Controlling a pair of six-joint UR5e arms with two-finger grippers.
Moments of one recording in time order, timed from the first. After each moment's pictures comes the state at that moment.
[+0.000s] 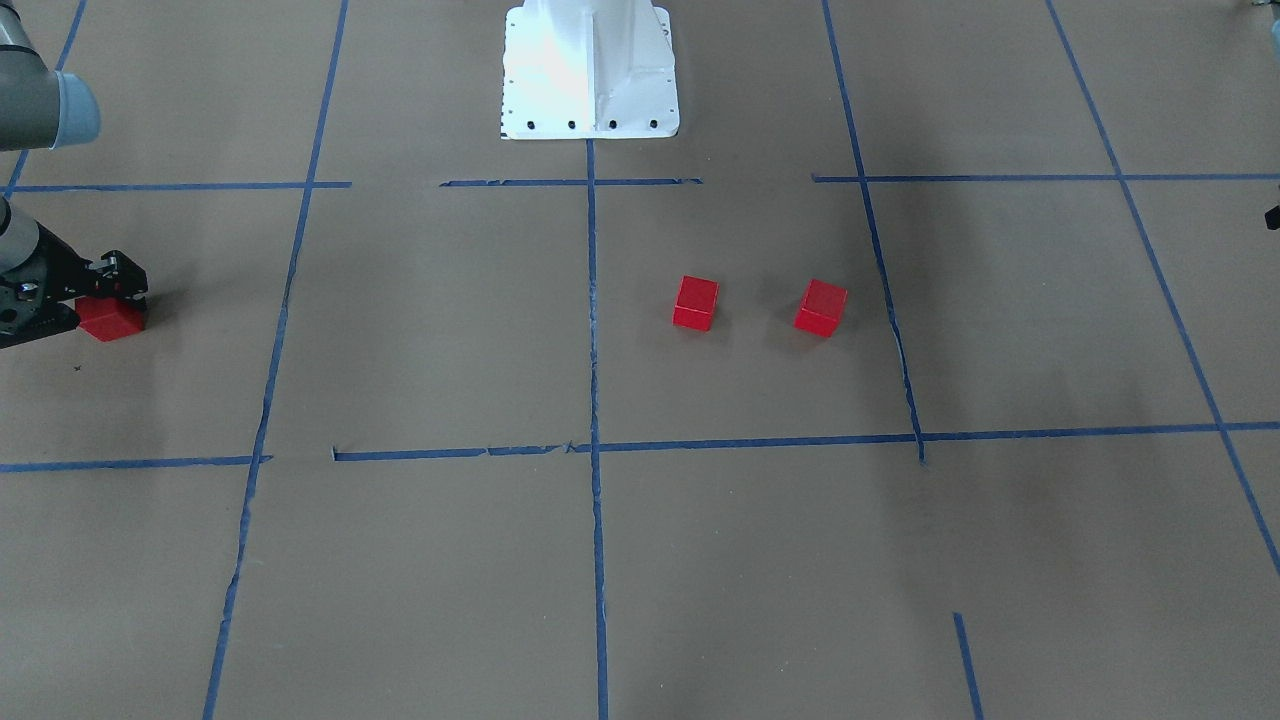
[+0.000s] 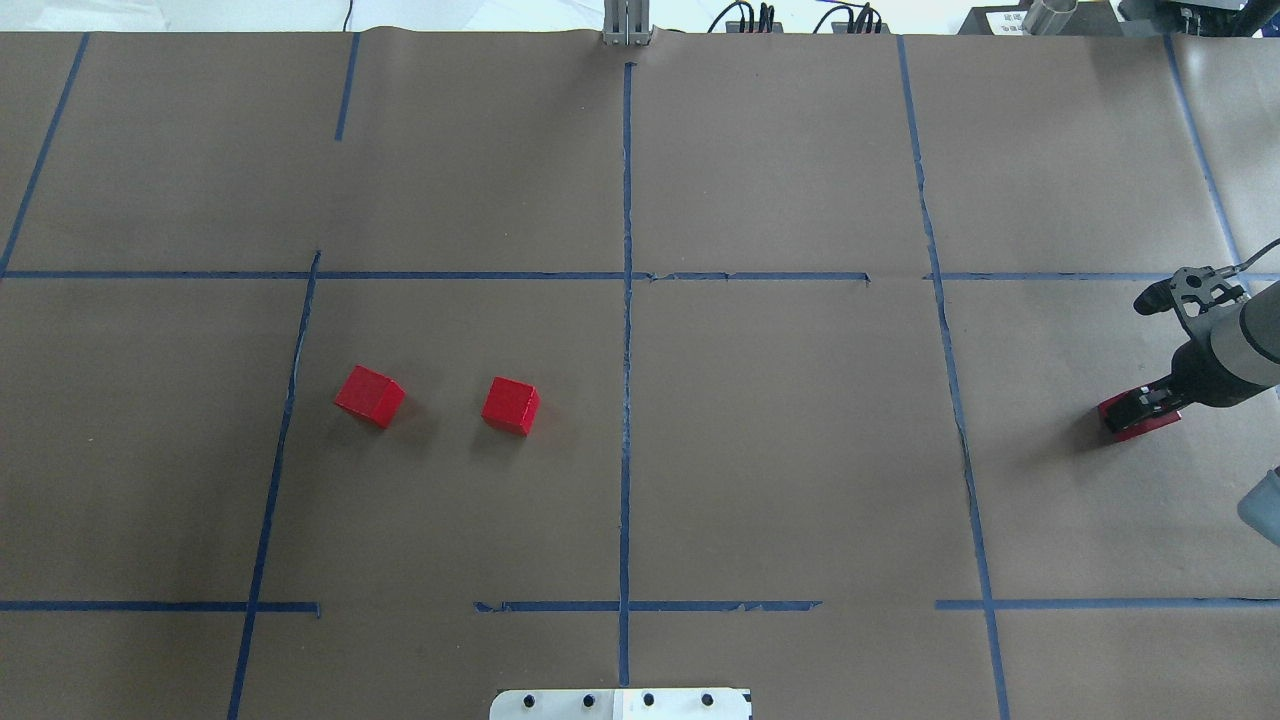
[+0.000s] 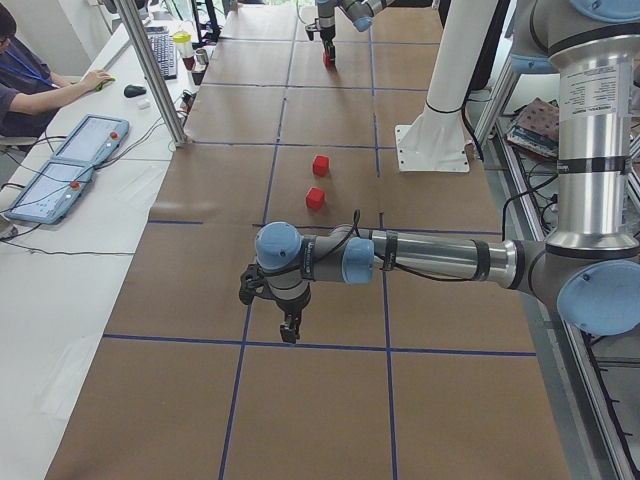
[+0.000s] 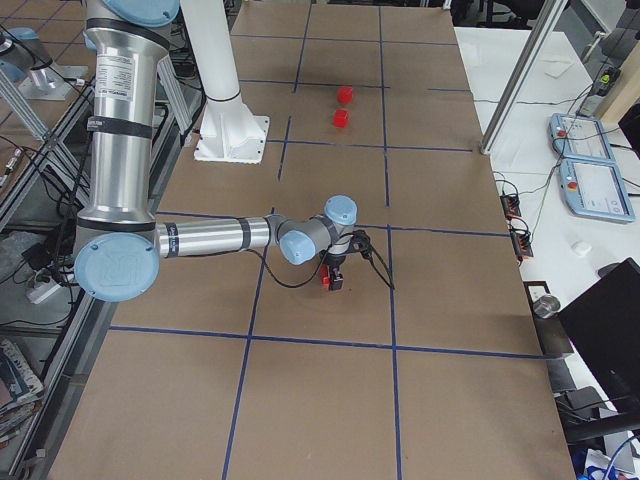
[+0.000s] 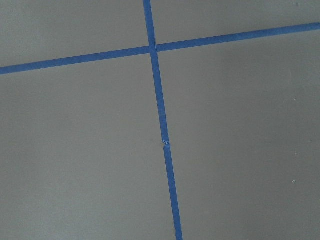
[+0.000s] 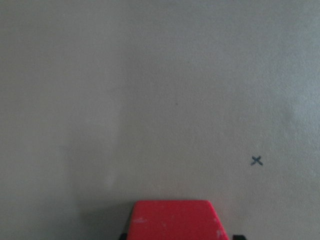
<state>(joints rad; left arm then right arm) -1.49 -1.47 -1.74 -1.51 -2.36 0.08 0.92 -1.67 1.67 -1.14 2.17 0.46</state>
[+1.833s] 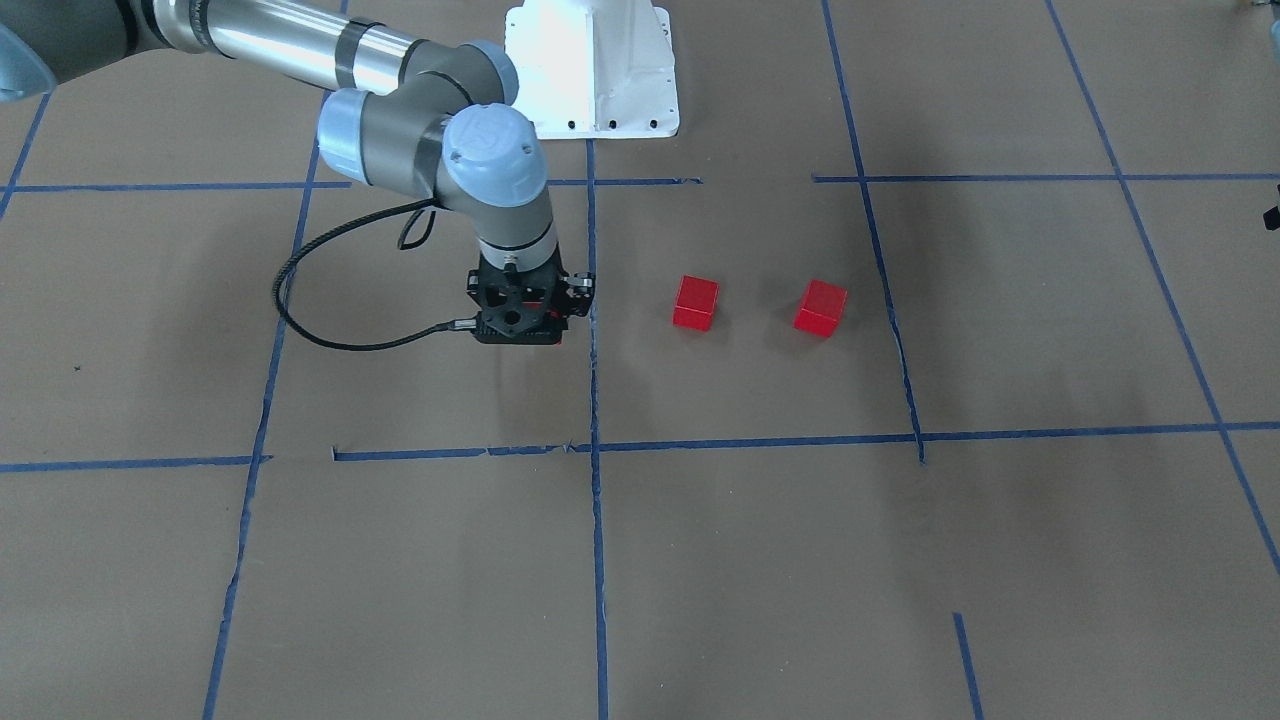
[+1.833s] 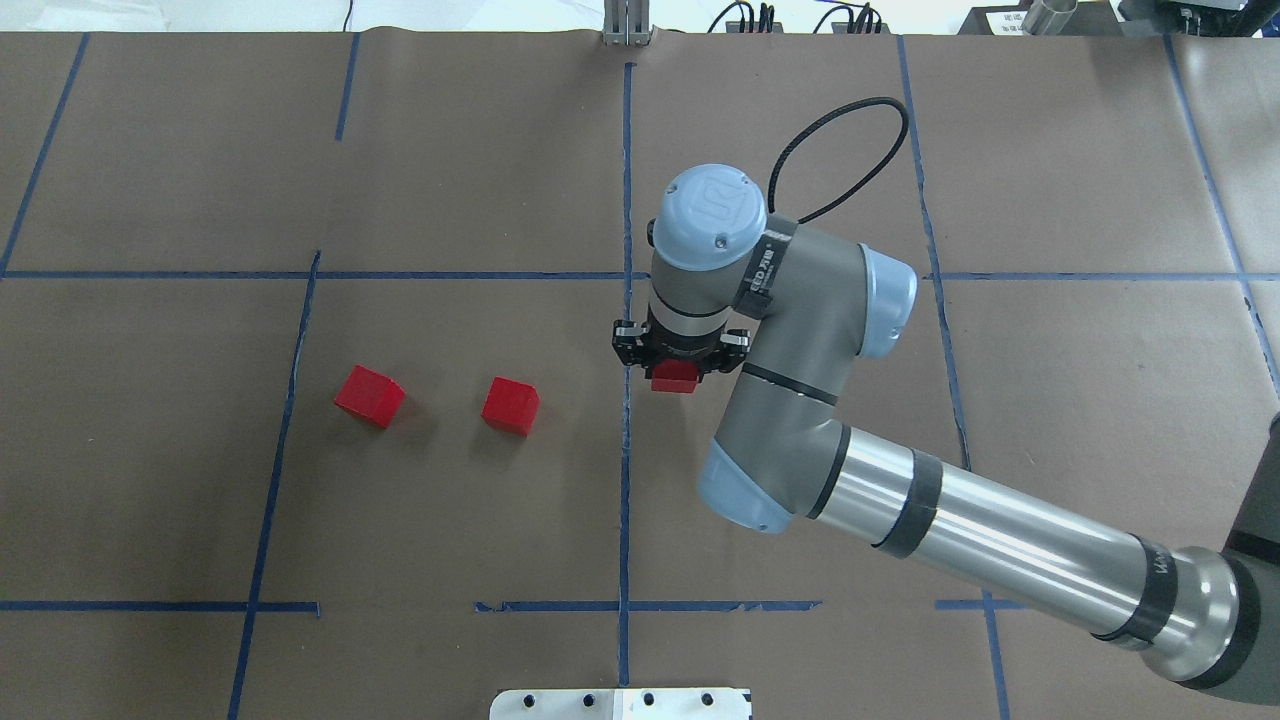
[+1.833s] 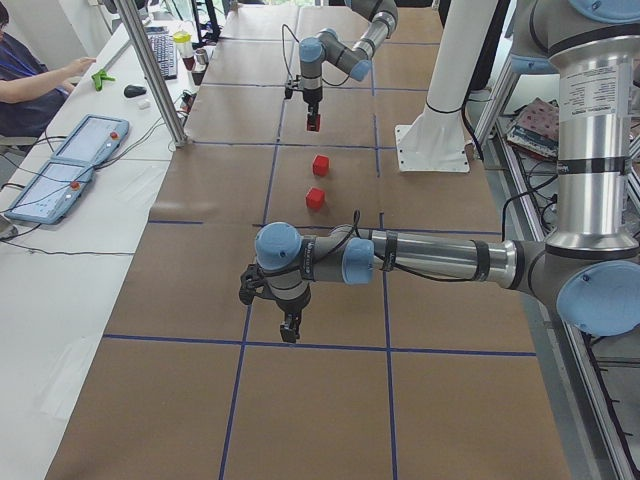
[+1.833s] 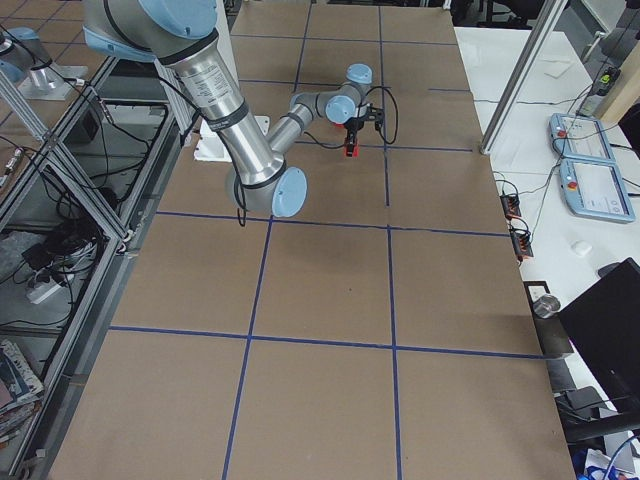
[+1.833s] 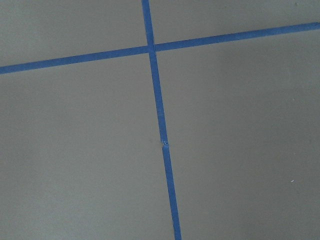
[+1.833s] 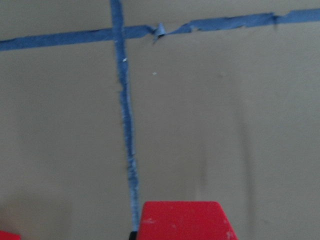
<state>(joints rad) -1.49 -1.47 -1.74 -1.51 -2.36 0.08 0.52 -0.75 1.45 -1.55 1.95 1.29</state>
